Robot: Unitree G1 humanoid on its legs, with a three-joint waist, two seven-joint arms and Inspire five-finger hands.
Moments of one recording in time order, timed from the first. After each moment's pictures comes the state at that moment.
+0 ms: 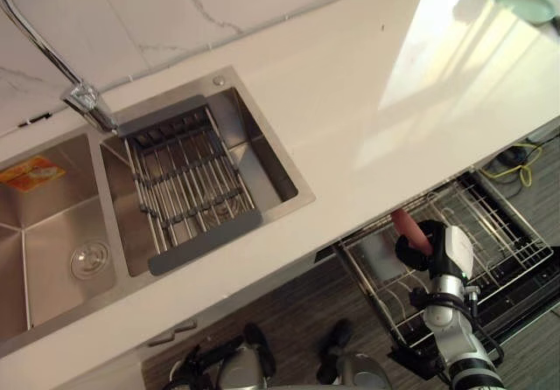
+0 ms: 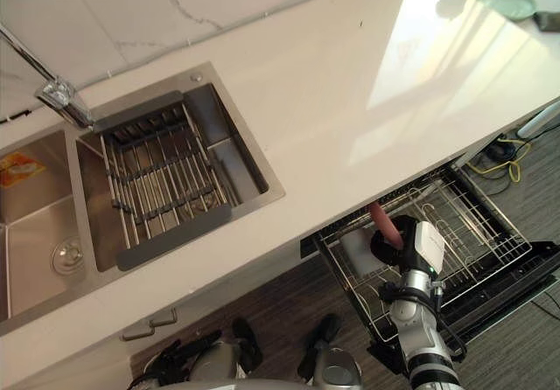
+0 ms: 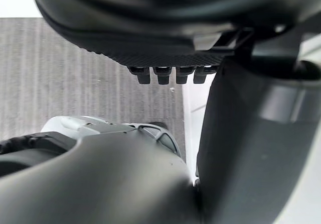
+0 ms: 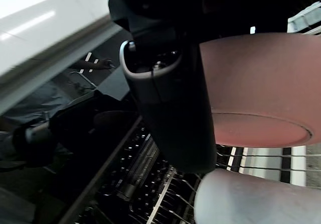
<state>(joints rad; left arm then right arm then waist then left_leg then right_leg) 0.11 0.09 0.20 0.90 -0.34 0.16 0.05 -0.09 -0.33 -0.11 0.64 -0.46 -0.08 -0.48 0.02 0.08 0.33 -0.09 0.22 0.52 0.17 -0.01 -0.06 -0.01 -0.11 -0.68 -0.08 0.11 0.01</state>
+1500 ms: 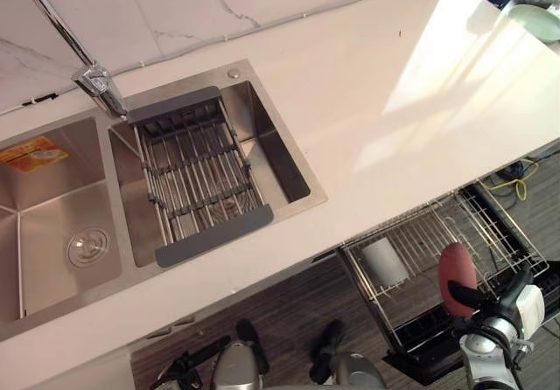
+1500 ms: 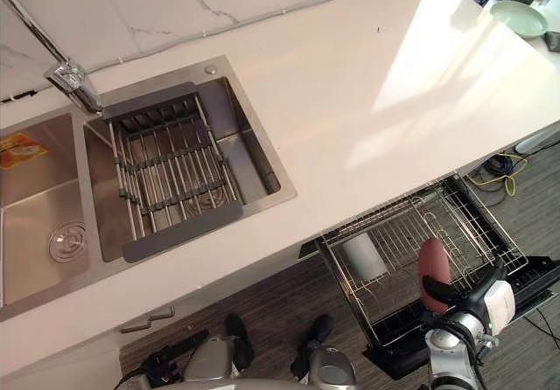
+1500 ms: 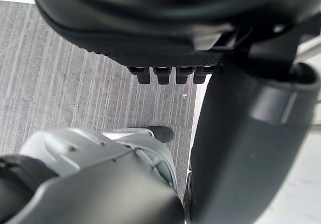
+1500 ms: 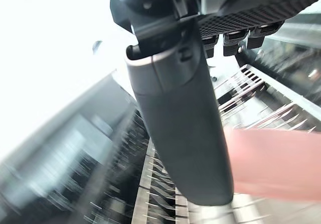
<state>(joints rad) 0.07 0.13 0.31 0.99 -0.33 0.20 0.04 0.05 -0.31 -0.42 0.68 0.05 -0.24 -0.38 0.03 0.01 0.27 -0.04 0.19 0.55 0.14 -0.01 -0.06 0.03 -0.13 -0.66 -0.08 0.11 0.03</state>
